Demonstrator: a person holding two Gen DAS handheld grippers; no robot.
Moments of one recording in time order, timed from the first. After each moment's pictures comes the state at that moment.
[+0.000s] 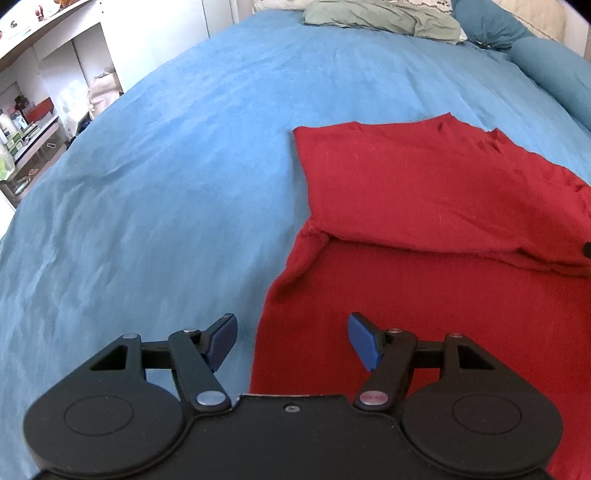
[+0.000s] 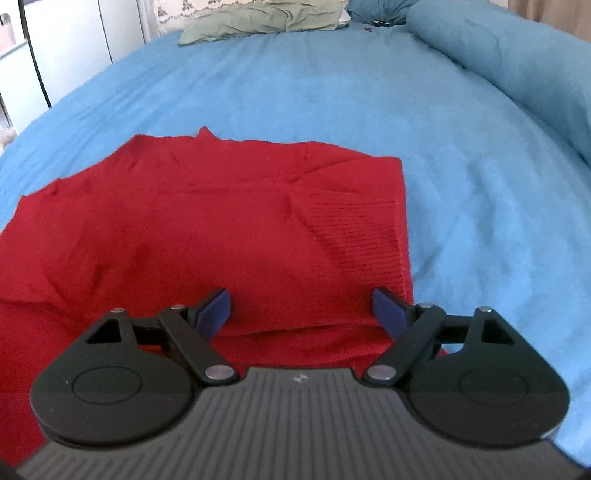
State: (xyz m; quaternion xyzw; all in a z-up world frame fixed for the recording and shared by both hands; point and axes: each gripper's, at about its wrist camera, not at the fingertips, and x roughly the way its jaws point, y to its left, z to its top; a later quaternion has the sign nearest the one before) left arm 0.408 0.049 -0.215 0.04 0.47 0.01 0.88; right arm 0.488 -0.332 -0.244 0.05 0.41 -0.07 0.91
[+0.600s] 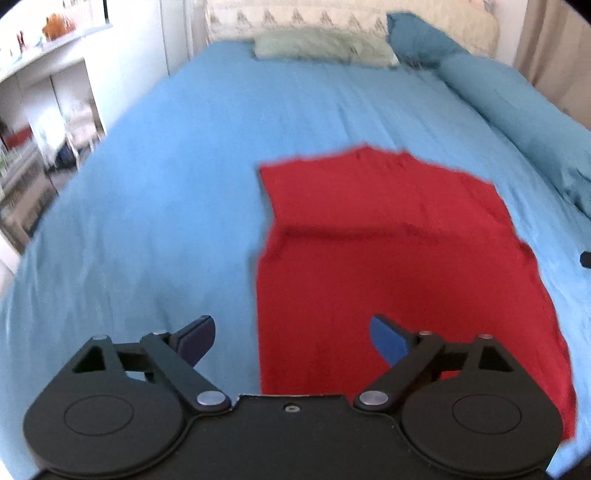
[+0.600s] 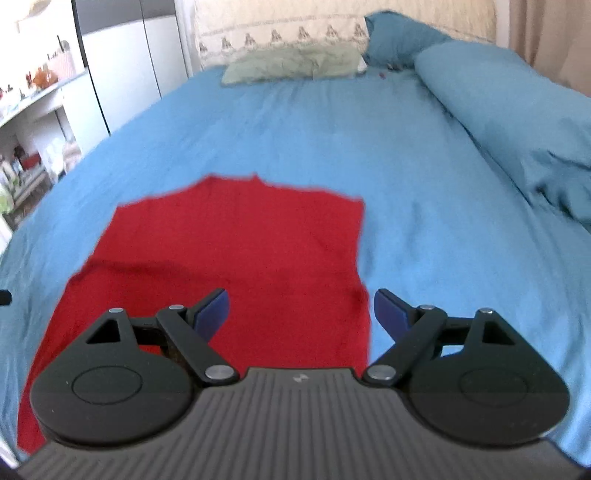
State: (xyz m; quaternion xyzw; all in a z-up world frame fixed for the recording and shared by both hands) left arm 0.287 0.081 -0.114 0.03 0.46 -0.10 0.88; right arm 0.320 -0.340 -0.104 0.04 0.38 -0.02 0.92
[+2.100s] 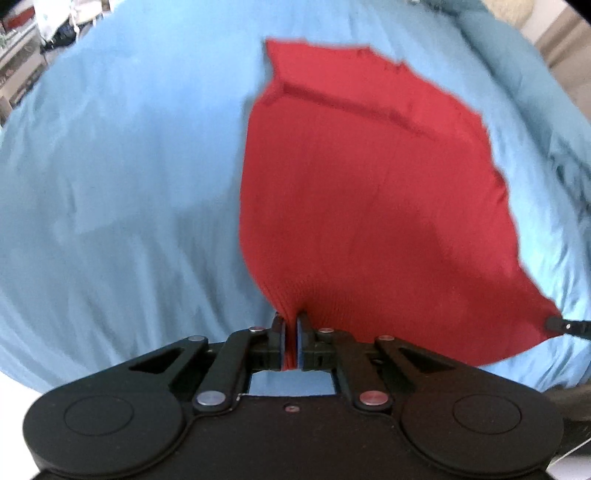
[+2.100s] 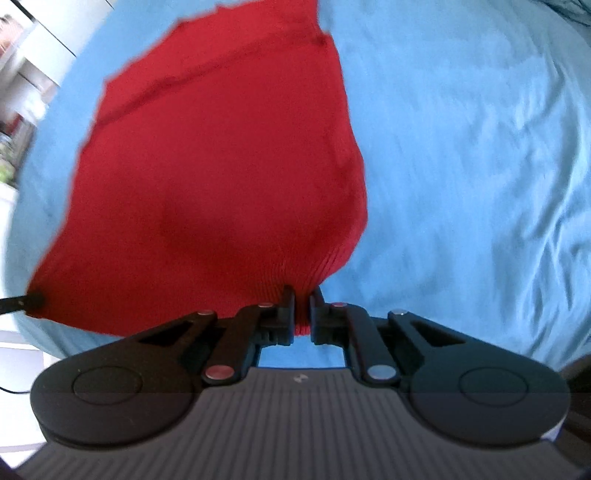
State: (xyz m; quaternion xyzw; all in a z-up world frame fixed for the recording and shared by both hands) left arm 0.229 0.104 -0.124 -0.06 0.58 -0.10 0.80; right arm 0.198 -0.346 -0.147 0.18 0.57 -0.03 0.80
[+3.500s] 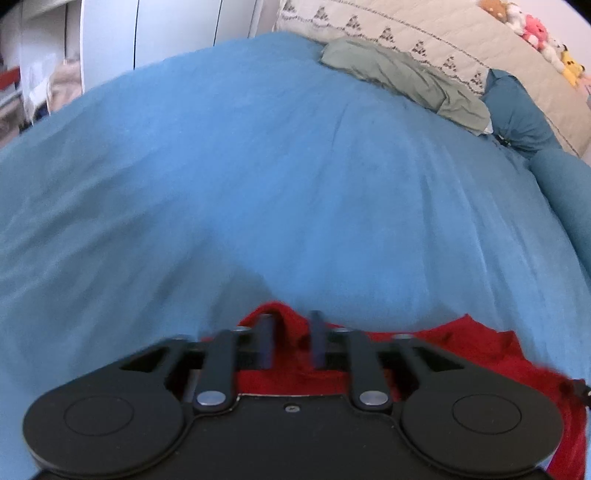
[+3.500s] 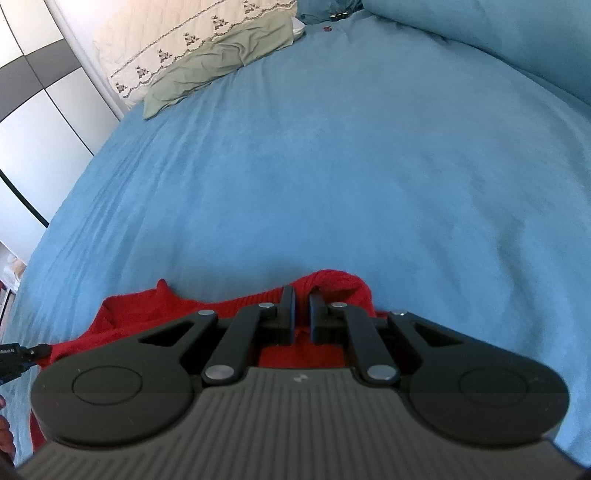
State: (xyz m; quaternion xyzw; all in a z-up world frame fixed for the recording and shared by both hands) left arm 0.620 0.015 -0.208 -0.11 0.43 0.00 0.90; right arm 0.617 -0.417 -0.229 0.22 0.38 -0.07 0.90
